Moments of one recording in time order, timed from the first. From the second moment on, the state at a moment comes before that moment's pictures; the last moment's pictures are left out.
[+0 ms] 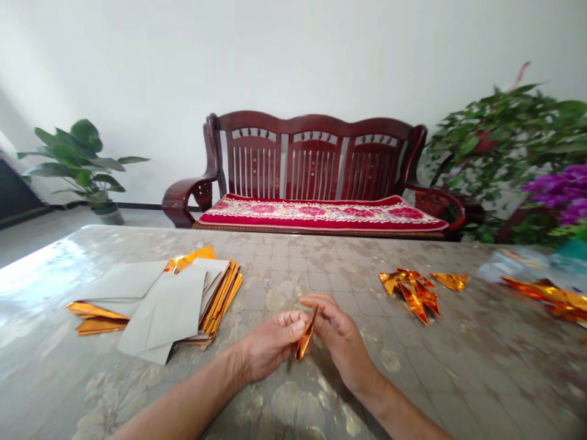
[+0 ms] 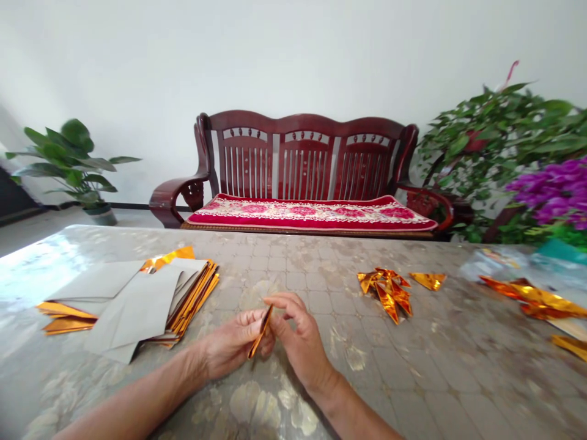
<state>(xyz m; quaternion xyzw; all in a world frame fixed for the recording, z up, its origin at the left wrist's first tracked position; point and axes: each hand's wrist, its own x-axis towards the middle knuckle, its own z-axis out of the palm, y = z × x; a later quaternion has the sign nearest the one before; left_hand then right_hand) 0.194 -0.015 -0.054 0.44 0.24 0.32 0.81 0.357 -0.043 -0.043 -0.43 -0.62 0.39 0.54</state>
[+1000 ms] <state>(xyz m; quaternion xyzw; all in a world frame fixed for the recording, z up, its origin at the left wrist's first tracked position) 0.196 0.000 -0.055 0.47 0.44 0.56 0.53 0.367 -0.034 -0.047 -0.55 -0.72 0.10 0.41</state>
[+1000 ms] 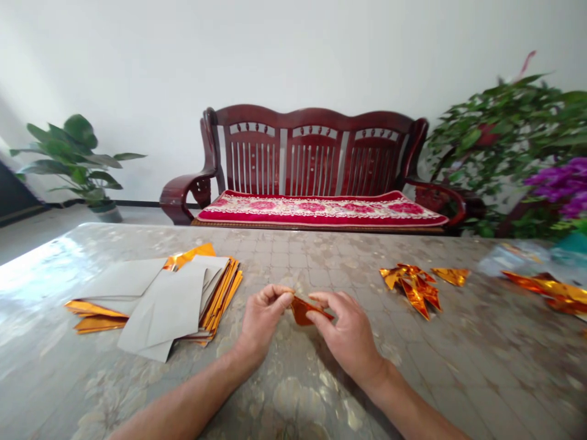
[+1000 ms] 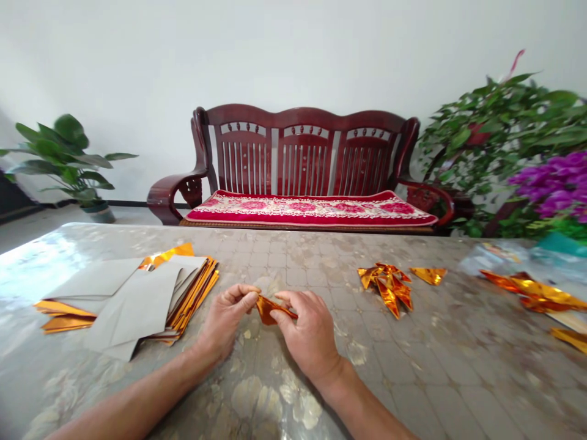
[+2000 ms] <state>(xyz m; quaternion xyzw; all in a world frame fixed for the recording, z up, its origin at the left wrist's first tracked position) 0.196 -0.001 -0.067 0.60 0.45 0.48 0.45 0.363 -0.034 -0.054 -0.52 -0.56 0.28 0.59</state>
